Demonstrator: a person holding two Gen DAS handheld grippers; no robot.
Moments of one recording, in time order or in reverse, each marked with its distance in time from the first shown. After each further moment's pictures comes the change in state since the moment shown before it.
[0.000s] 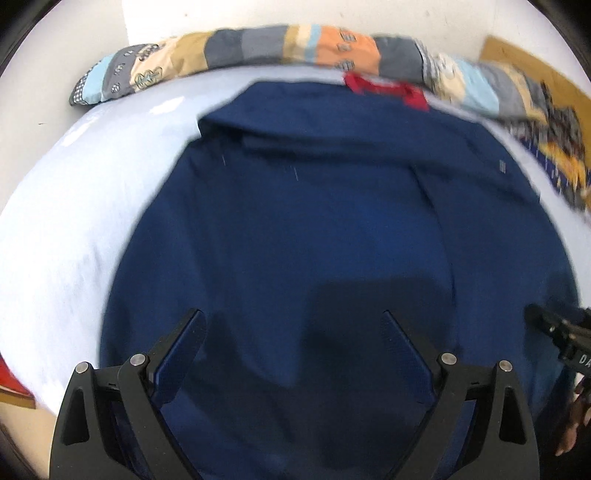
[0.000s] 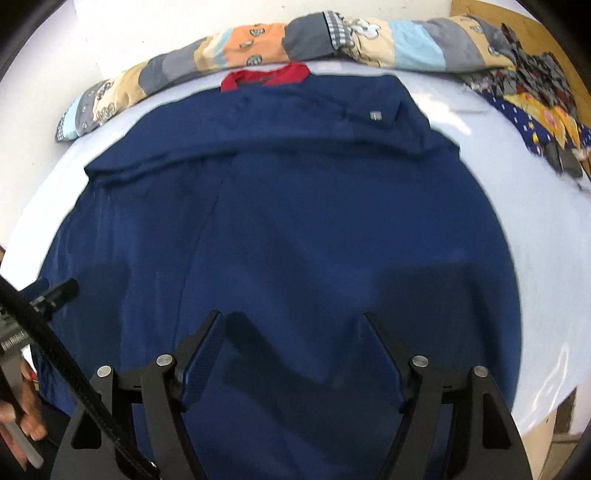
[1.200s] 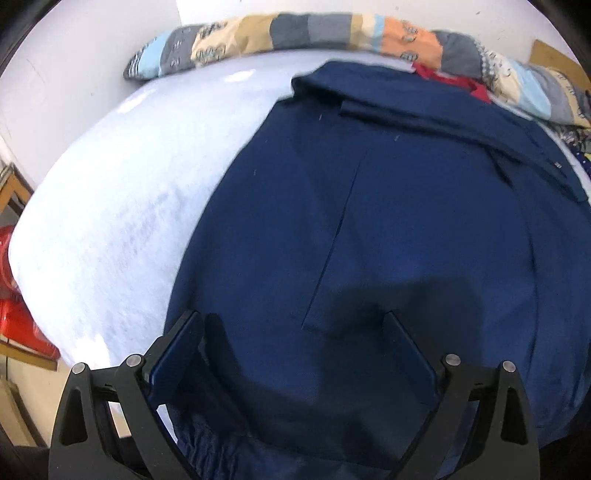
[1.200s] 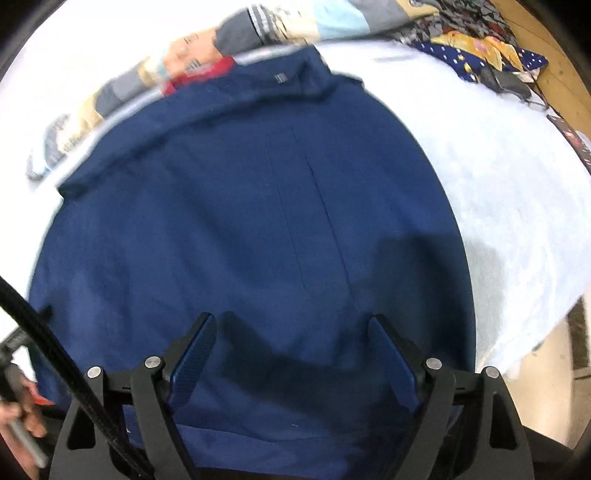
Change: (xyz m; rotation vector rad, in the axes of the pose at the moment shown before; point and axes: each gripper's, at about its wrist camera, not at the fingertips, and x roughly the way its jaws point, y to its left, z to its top) left arm -0.011 0.048 -0.035 -0.109 -0.003 0.178; right arm -0.025 -0.055 -0.048 0.205 -0.017 -0.021
